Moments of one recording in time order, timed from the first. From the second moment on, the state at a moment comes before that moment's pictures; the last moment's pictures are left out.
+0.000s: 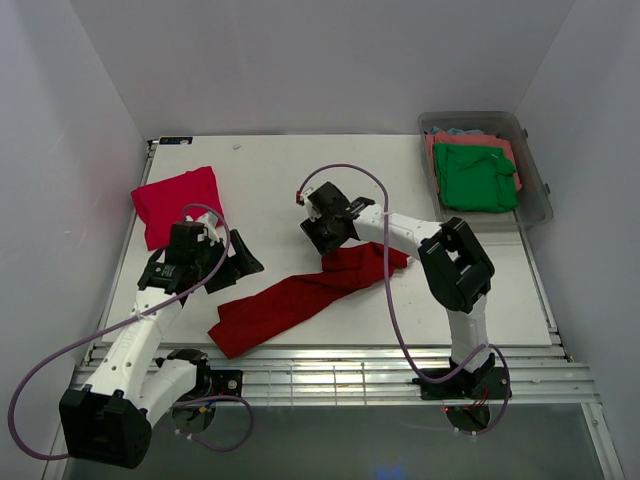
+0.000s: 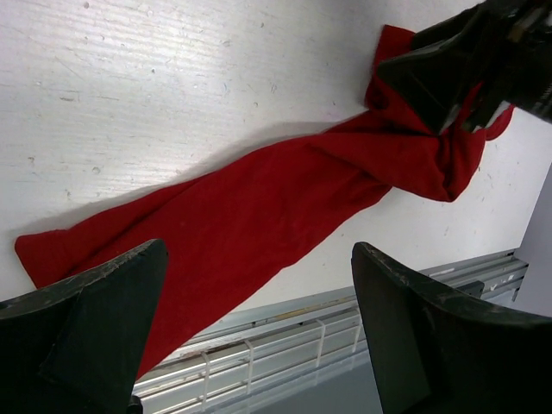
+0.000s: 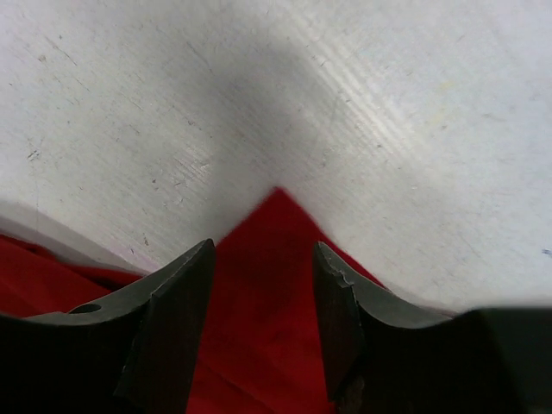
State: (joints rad) left arm -0.17 0.93 0.74 -0.66 0.30 -0.58; right arm 0.78 2.02 1.48 -0.50 0.01 0.01
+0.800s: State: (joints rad) left arm -0.17 0.91 0.72 -0.66 0.31 -0.58; right arm 0.78 2.05 1.48 -0.50 0.02 -0.01
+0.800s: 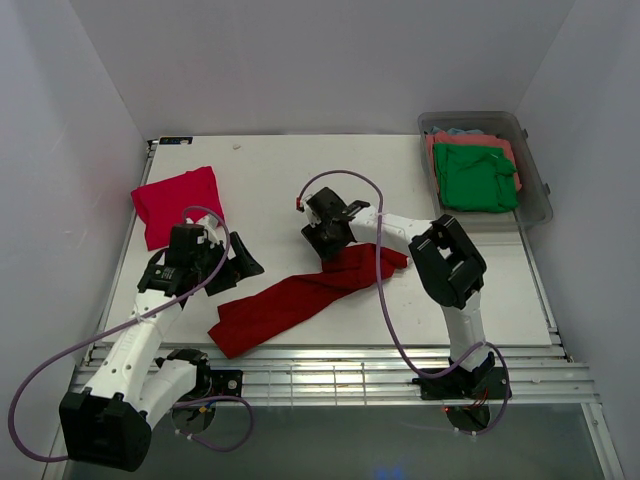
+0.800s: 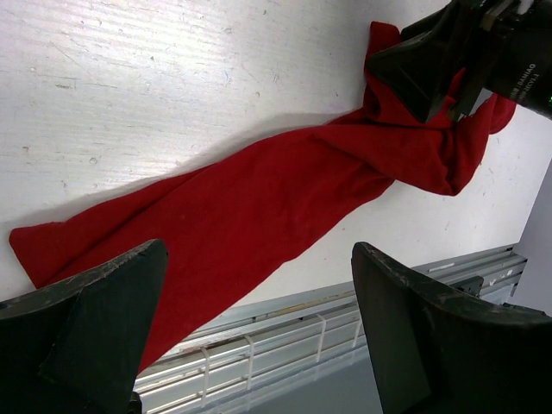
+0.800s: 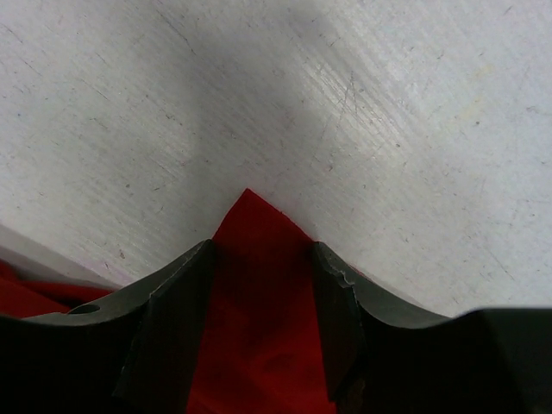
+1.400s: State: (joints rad) left arm -0.17 0.91 0.74 -0.67 0.30 -0.58; right arm 0.78 2.06 1.67 -0.66 0.13 0.00
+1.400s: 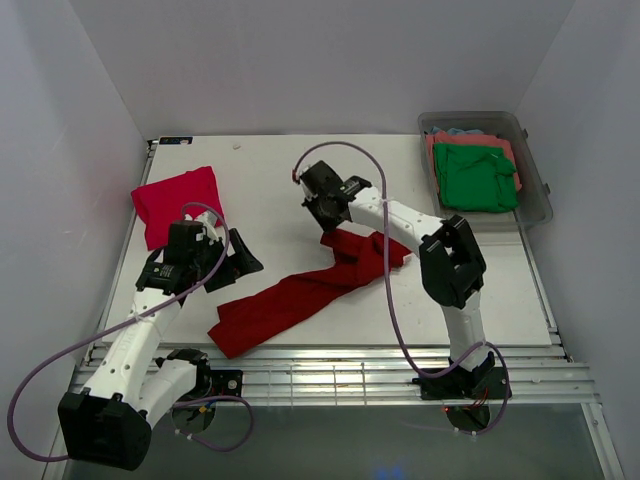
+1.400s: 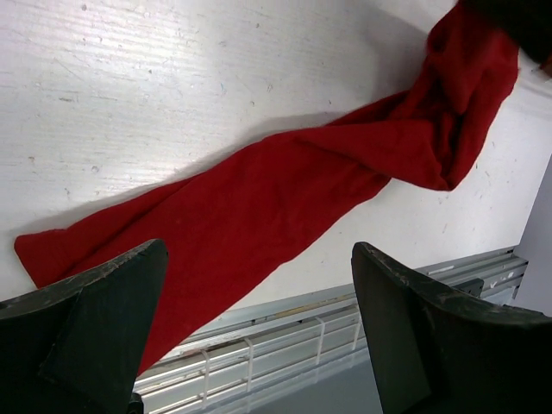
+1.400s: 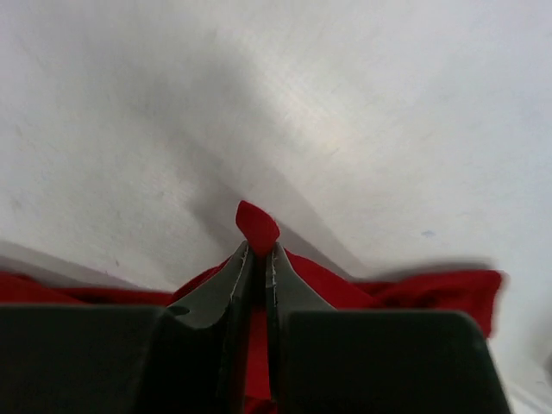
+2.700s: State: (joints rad) left arm -0.66 1.47 1.06 -0.33 0.12 -0.64; right arm 0.77 1.20 1.33 -0.97 0.69 0.18
